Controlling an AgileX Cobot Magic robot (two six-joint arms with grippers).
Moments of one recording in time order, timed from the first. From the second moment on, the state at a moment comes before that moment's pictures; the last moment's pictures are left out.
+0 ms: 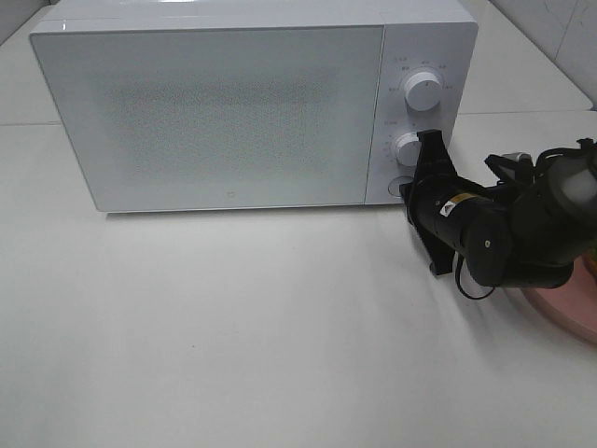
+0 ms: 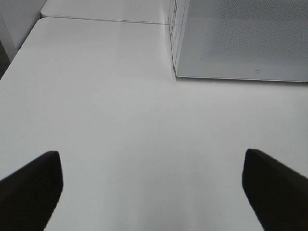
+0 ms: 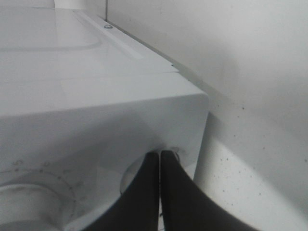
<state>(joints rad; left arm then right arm) 0.02 0.00 -0.52 -0.08 1.07 0.00 0.41 2.11 -0.74 0.31 -0.92 1.34</state>
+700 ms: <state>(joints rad) 0.02 -0.01 -0.52 -0.08 1.07 0.00 0.42 2.14 -0.75 0.33 -1.00 1.34</state>
